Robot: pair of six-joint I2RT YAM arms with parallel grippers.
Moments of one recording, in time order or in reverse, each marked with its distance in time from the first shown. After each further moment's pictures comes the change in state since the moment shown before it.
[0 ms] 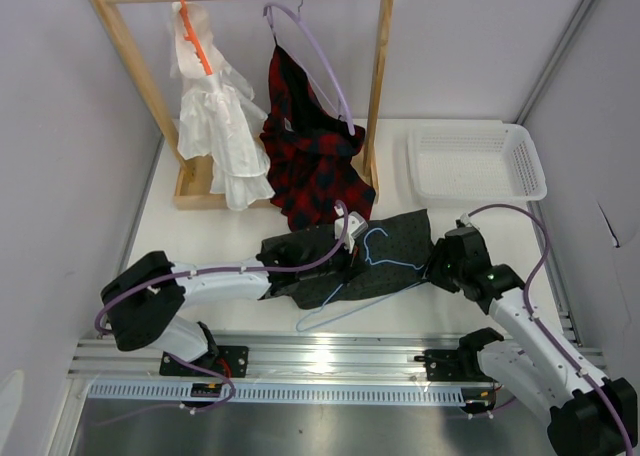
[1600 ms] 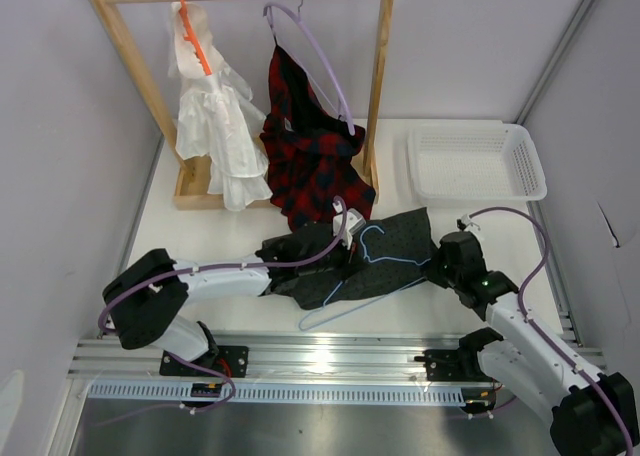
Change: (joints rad) left arm 0.036 0.019 0.004 0.003 0.050 0.001; right arm 0.025 0.000 -0.121 0.219 0.093 0.038
